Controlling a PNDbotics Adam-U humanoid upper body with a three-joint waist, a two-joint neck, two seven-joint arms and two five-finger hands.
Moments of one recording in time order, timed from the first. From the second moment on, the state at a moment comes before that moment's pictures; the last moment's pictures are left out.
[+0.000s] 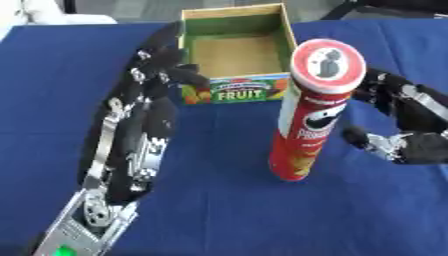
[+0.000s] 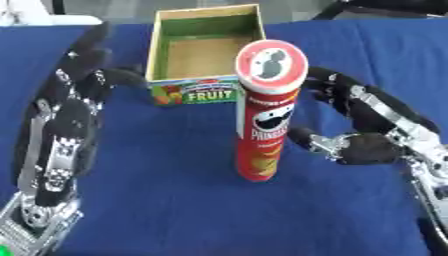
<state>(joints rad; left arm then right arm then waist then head) -0.41 0.26 -0.50 -1.98 -0.04 -0.33 0.19 -0.26 -0.45 0.04 -1.98 -0.01 0.14 0.44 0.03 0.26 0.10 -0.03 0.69</state>
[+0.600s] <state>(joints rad) -0.39 0.26 -0.48 -1.98 -0.05 -0.34 0.21 -0.28 -0.44 0.04 -1.98 0.00 0.15 0.47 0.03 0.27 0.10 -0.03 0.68</state>
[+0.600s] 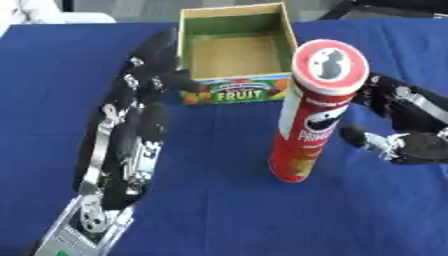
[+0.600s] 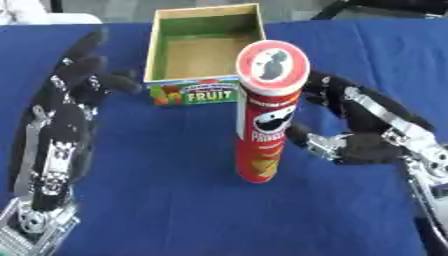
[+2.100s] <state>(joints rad) -0.37 0.26 -0.46 -1.98 -0.07 -0.36 0.30 -0.33 -0.44 0.06 -1.98 -0.01 0.18 0.52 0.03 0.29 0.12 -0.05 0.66</state>
